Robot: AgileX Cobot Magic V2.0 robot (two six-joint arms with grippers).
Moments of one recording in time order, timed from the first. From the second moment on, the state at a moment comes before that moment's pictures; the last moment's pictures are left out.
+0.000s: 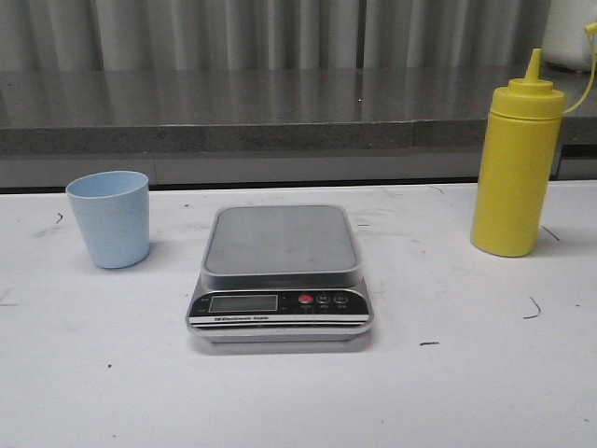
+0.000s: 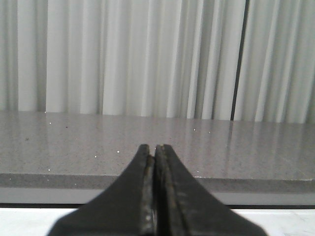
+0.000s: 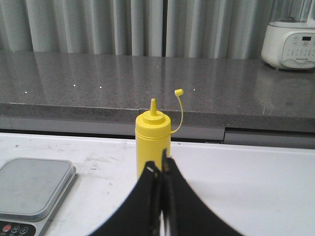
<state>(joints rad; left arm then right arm) -0.02 0.12 -0.50 -0.01 0.31 -0.04 0.05 0.15 -0.40 0.11 0.38 -0.07</state>
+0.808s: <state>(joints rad) -0.02 0.51 -0.60 -0.01 0.55 -0.04 0.05 0.60 -0.50 0.10 0.49 -0.07</state>
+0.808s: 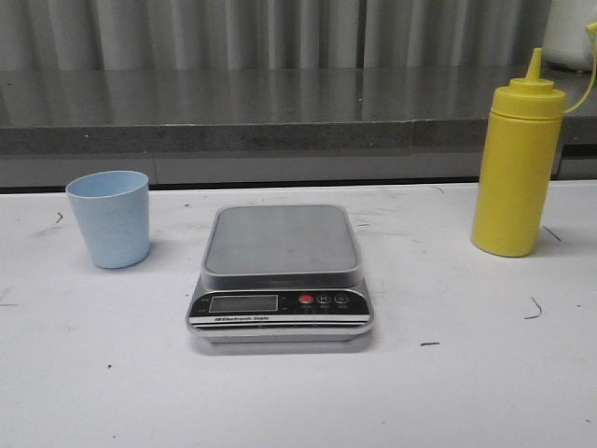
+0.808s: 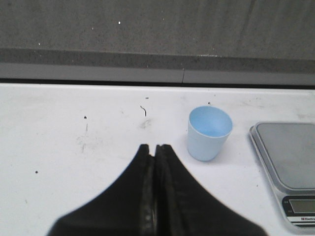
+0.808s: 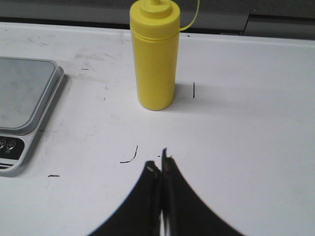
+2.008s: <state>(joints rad) -0.02 0.89 -0.91 -0.02 0.72 -0.04 0.05 0.61 -0.51 0.08 0.52 -0.07</state>
